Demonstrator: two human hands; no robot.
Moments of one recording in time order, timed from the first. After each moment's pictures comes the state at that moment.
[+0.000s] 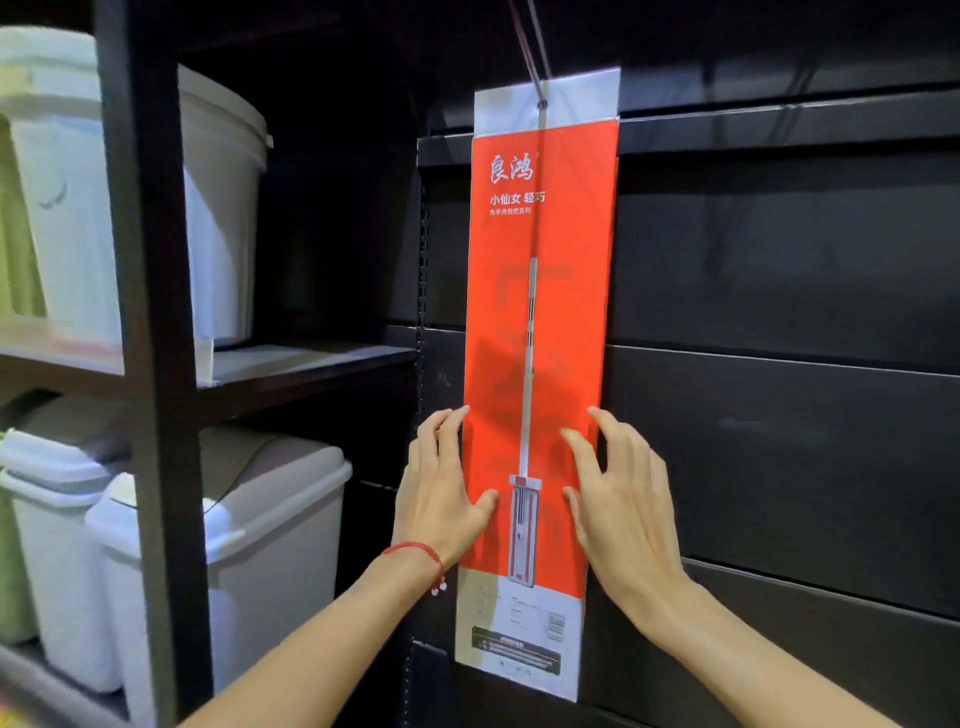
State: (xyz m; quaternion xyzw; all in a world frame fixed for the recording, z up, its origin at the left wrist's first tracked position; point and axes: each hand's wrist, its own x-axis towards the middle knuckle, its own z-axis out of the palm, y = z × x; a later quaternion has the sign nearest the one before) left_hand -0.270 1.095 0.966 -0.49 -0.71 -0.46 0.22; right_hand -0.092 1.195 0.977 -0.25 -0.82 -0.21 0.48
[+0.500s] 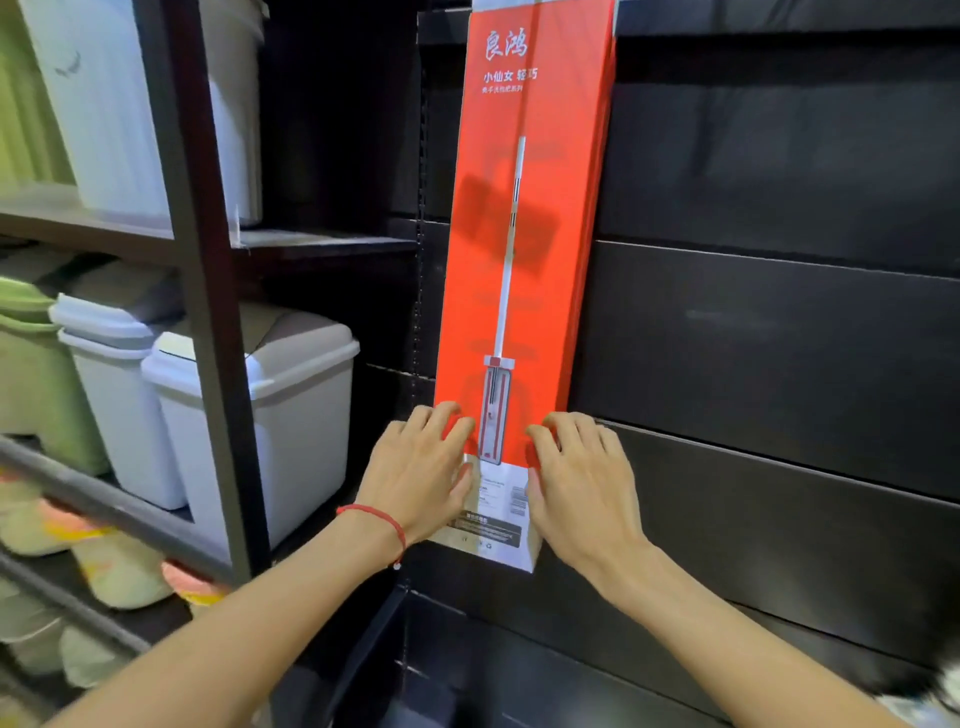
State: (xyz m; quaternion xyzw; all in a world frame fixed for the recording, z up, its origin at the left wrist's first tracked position) left_hand -0.191 0.994 0.905 -0.55 -0.76 -0.17 0.31; right_hand -0.021 1.110 0.915 -0.22 -0.89 -0.19 0.35
